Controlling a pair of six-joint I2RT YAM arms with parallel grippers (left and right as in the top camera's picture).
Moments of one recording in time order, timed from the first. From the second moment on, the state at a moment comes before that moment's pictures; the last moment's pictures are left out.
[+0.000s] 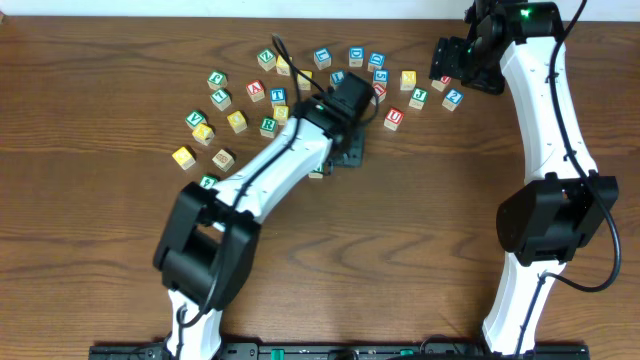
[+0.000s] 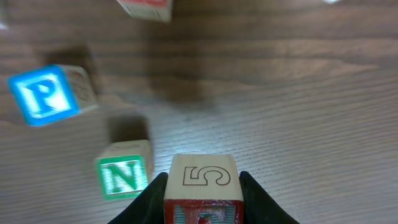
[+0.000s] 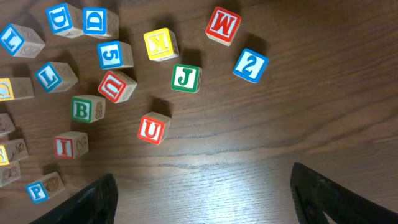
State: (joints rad) left arm -0.61 2.03 1.59 -0.82 -0.02 -0.46; right arm 0.08 2.16 2.21 -1.27 -0.06 0.32
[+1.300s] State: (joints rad) left arm -0.62 2.15 1.59 -0.81 -0.08 -0.55; right arm 0.08 2.16 2.21 -1.30 -0.06 0.31
